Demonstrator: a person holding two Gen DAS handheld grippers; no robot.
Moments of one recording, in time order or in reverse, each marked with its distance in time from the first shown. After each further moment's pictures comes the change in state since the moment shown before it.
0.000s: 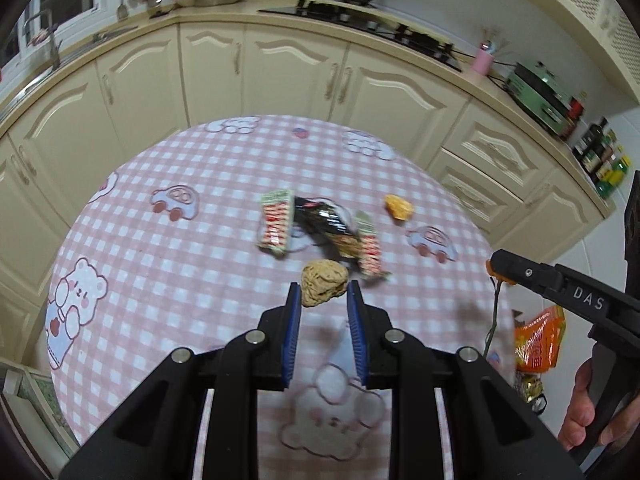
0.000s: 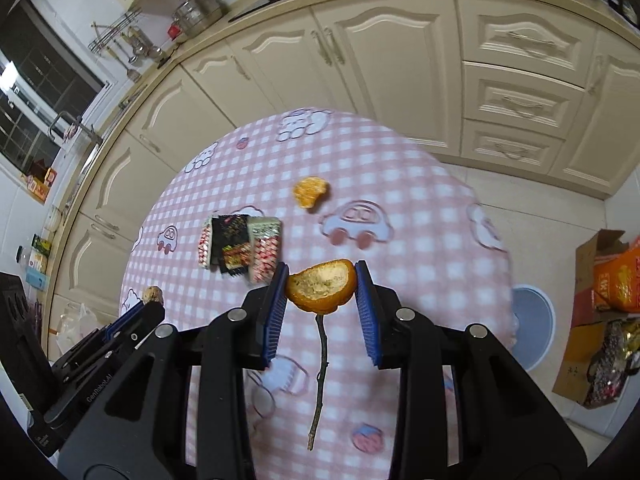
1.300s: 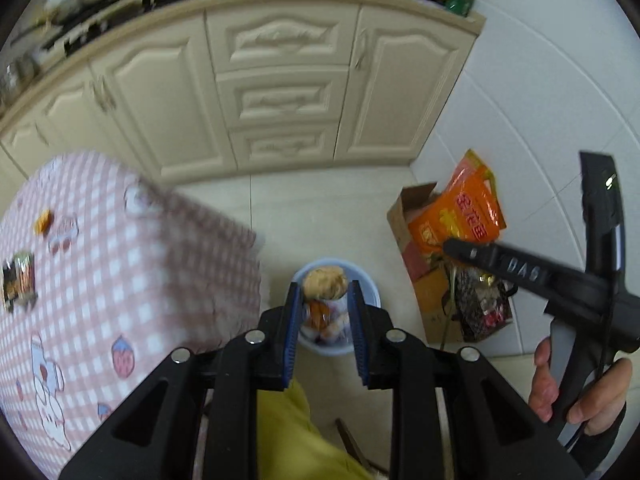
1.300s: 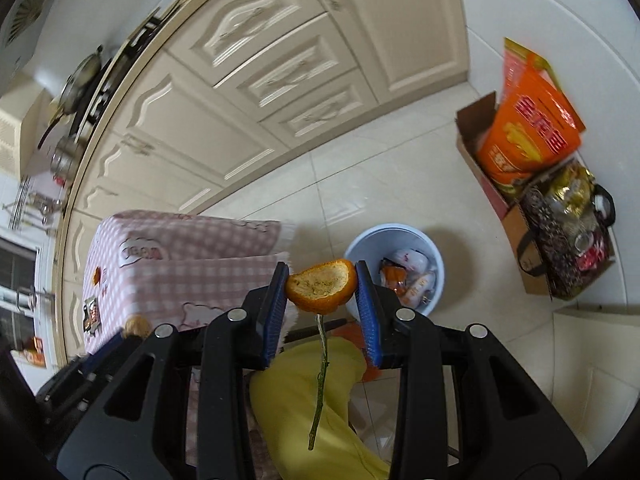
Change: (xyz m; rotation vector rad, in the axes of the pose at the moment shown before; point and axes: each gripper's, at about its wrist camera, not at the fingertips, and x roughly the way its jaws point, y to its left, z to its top) left arm 0.053 -0.349 -0.117 0.559 0.161 -0.201; right arm -0.106 -0.346 -0.116 0.575 -0.101 -0.153
